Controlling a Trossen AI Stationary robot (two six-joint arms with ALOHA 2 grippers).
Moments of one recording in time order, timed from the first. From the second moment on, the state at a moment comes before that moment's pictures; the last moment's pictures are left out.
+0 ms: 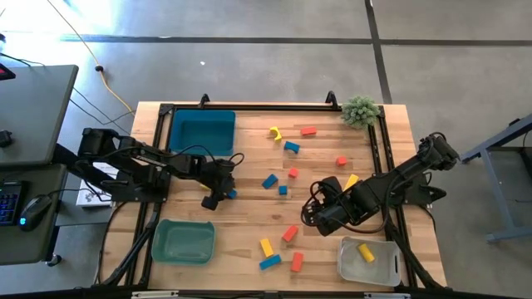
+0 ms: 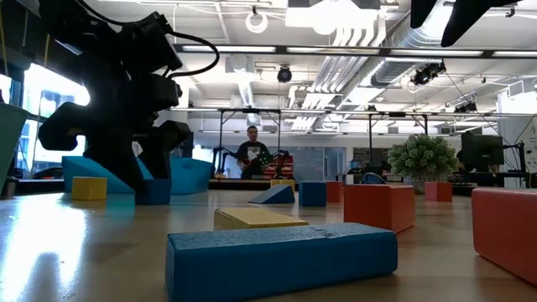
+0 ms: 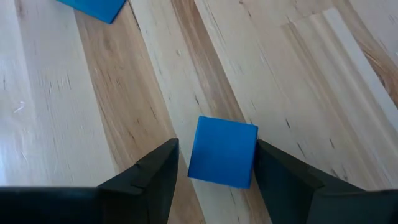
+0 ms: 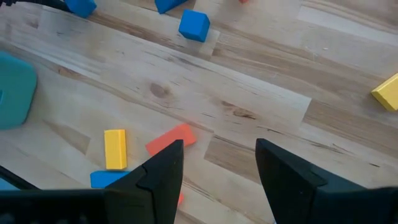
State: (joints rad) left arm 0.14 1.42 0.52 -0.11 0.13 0.38; right arm 0.53 1.57 1.43 -1.20 0.33 1.72
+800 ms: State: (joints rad) left arm 0.15 1.36 0.58 -0.13 0.13 0.19; right arm 0.48 1.57 1.43 -1.18 0.45 1.73
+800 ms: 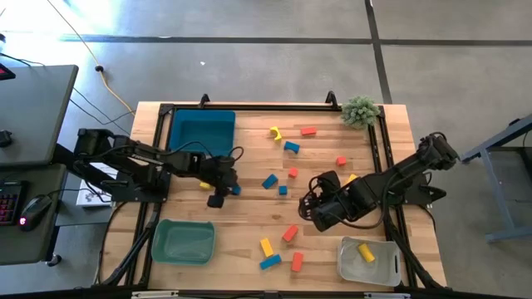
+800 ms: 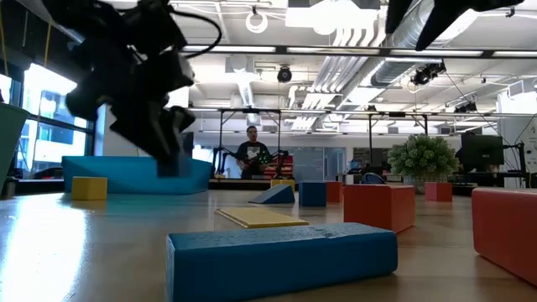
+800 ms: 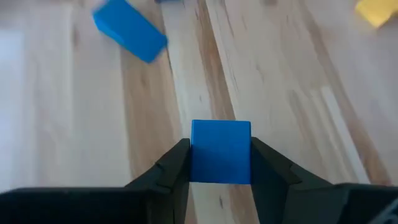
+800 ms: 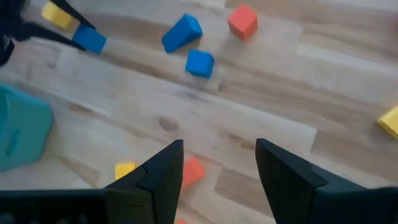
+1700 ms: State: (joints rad) left arm 0.65 1.10 0.75 -0.41 -0.08 0.18; right arm 0.08 1.57 1.43 -1.03 0.27 0.86
